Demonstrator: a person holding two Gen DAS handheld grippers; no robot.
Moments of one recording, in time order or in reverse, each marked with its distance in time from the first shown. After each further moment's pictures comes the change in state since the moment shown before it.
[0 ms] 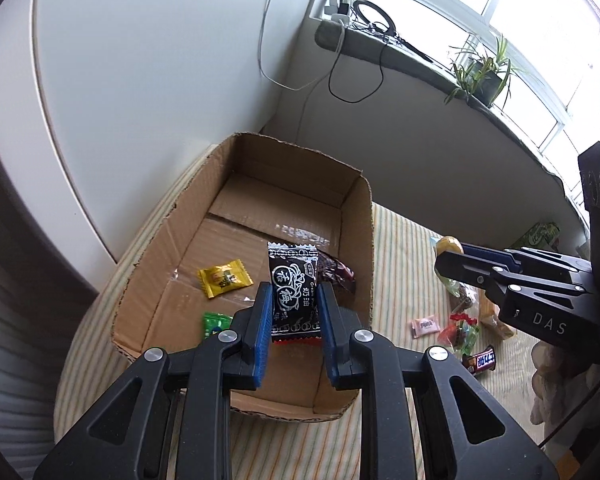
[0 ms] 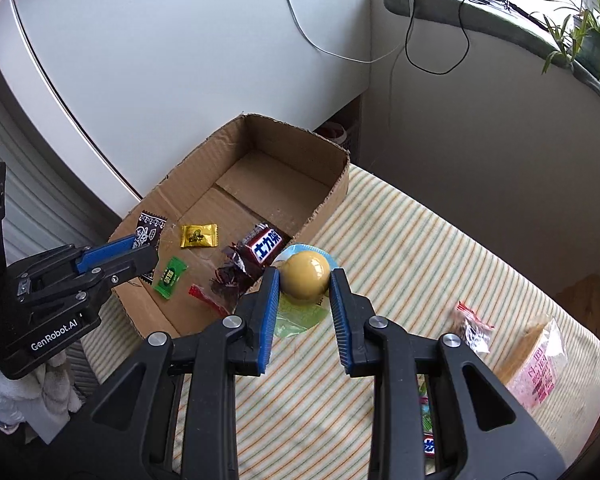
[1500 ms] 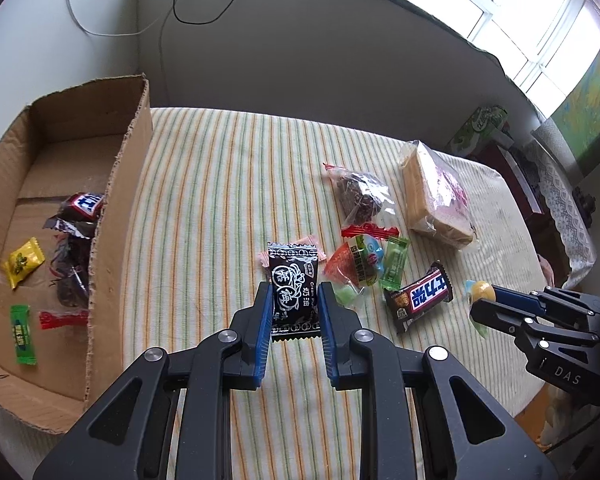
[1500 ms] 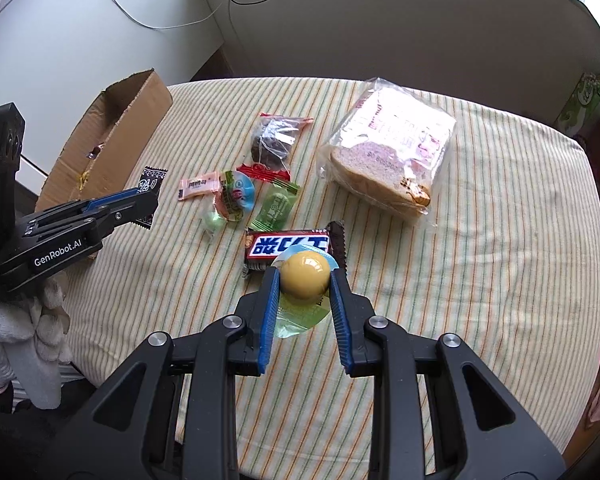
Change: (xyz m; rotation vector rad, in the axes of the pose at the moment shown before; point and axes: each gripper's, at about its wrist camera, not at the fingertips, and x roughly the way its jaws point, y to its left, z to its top) left arm 0.066 -0.128 -0.048 0.288 0.234 -0.179; right arm -0.057 -0.123 -0.173 0.403 0.069 -0.153
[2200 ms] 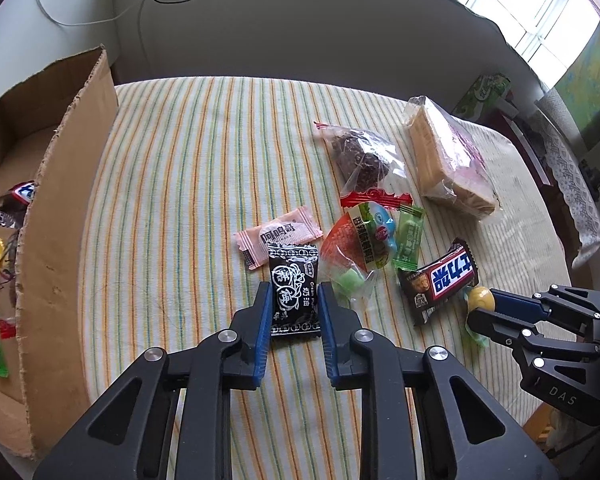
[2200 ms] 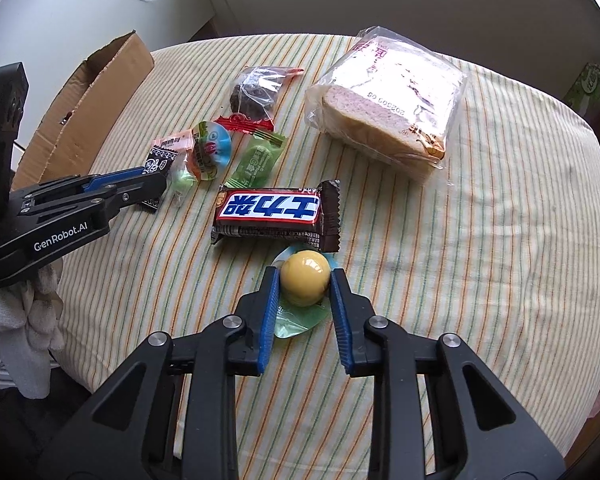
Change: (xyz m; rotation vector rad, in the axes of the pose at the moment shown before) left arm 0.046 -0.019 -0.006 0.061 0.076 0.013; right arm 0.038 -0.006 -0.021 0.010 0.073 -0.034
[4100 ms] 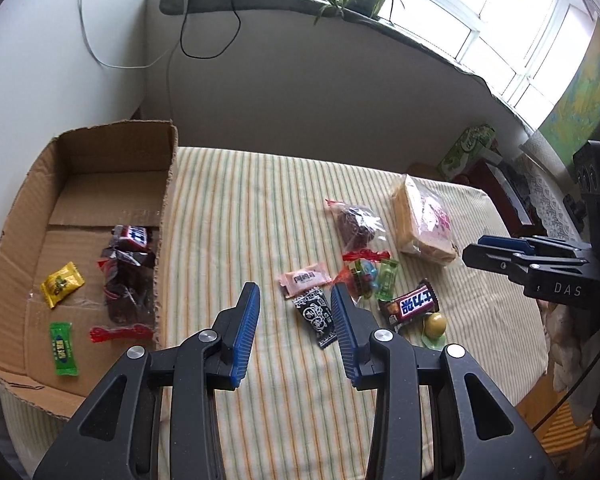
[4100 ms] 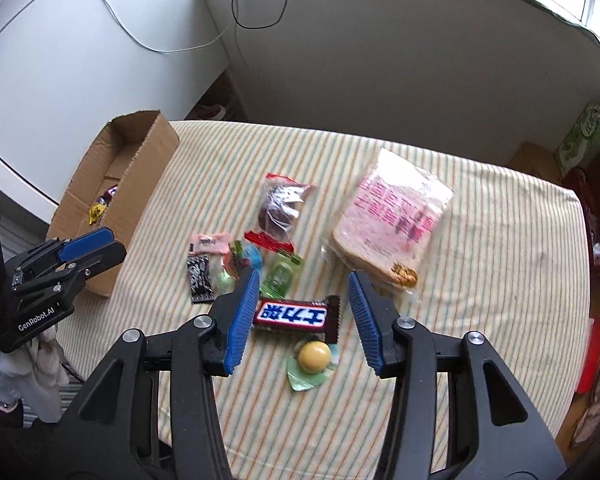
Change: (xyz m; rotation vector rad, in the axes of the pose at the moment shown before) left arm -0.079 0.017 0.000 -0.040 -0.161 -0.022; right arm -0.056 -0.006 0.055 -0.006 -0.088 0.025
